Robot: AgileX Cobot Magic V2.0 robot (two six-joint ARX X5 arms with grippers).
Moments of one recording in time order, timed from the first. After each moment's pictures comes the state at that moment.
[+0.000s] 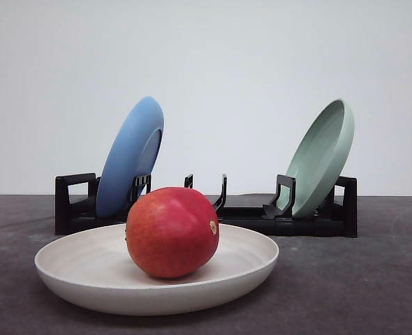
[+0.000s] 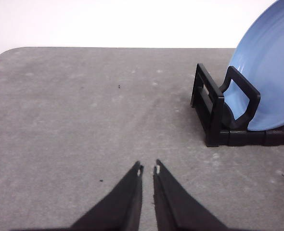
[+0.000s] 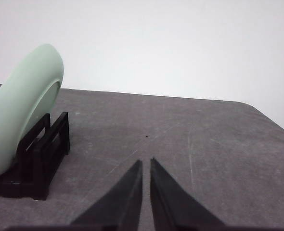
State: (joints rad) left_arx 0.01 0.00 0.02 -0.18 0.05 0.01; right_arx 0.01 0.00 0.02 0.01 0.05 -0.04
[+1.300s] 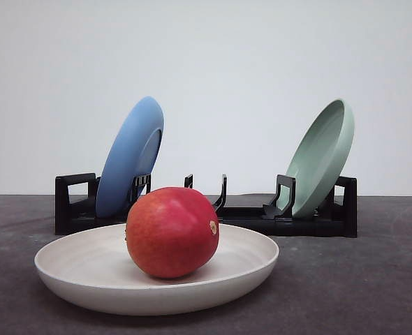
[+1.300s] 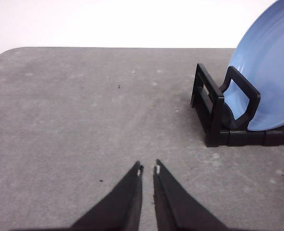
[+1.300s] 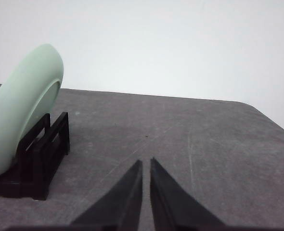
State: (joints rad) left_arx 0.01 0.00 0.02 -0.18 0.05 0.01; right_arx 0.01 0.00 0.02 0.01 0.05 -0.04
